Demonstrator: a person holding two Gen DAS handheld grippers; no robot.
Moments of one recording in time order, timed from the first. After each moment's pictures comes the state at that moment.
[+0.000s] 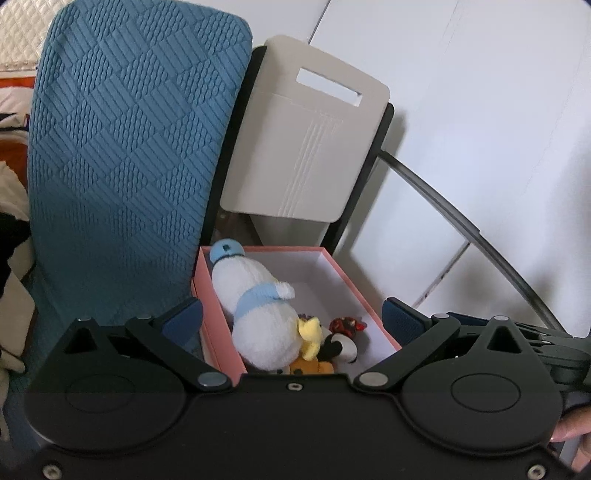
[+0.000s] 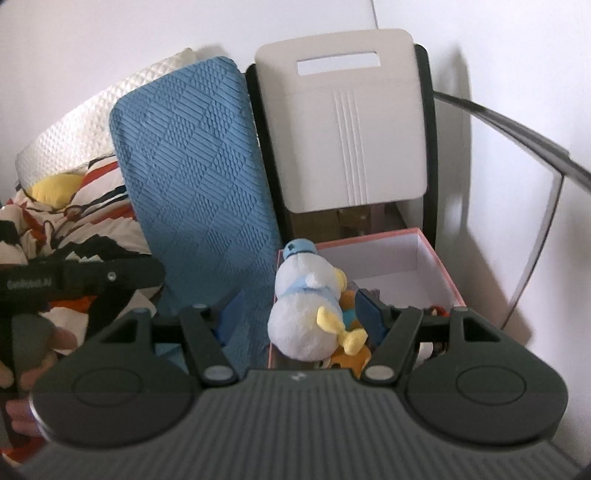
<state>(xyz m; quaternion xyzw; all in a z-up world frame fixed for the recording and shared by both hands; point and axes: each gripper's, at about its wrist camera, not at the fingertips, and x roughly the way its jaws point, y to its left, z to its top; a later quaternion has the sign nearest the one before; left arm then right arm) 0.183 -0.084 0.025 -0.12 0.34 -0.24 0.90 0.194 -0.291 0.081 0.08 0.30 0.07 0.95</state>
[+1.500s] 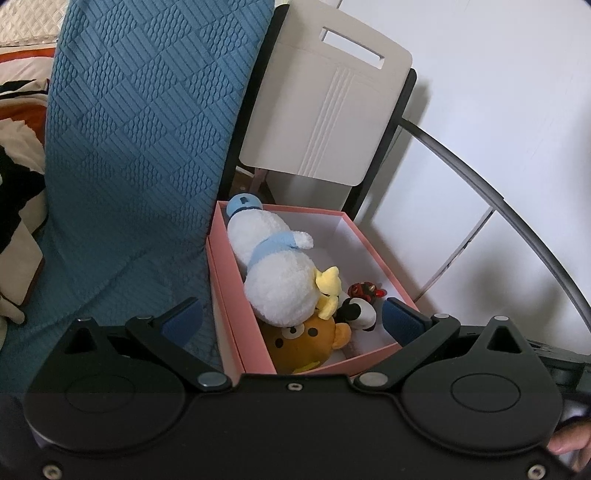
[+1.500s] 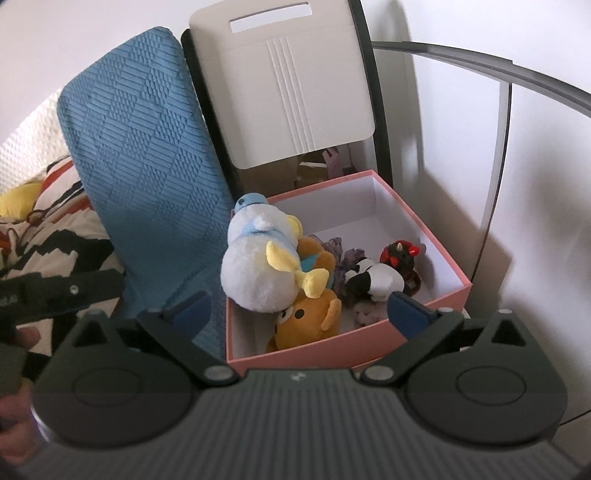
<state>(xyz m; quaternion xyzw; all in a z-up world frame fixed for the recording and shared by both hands) 0.161 -0.095 -0.020 -0.11 0.37 -0.20 0.90 0.173 -0.306 0.022 0.12 0.34 0.00 0.93</state>
